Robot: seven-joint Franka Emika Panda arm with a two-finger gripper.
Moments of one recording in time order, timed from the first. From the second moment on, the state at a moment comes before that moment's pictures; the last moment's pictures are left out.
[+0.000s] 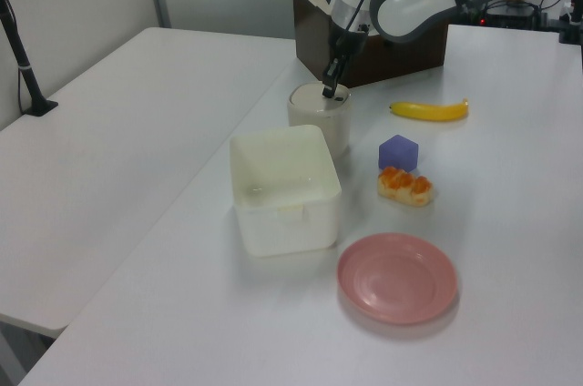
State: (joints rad) arm 0.21 0.45 -0.19 -1.53 0.03 2.31 0.00
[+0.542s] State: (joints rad) arm 0.20 0.40 -0.19 -1.54 0.03 2.25 0.00
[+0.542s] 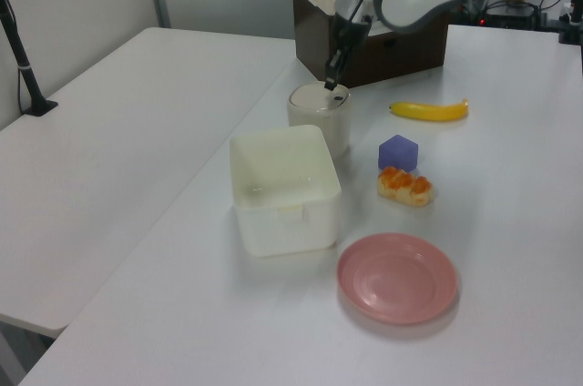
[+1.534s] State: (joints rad) arm 0.12 0.11 -0.20 -1.58 0.03 1.75 0.00
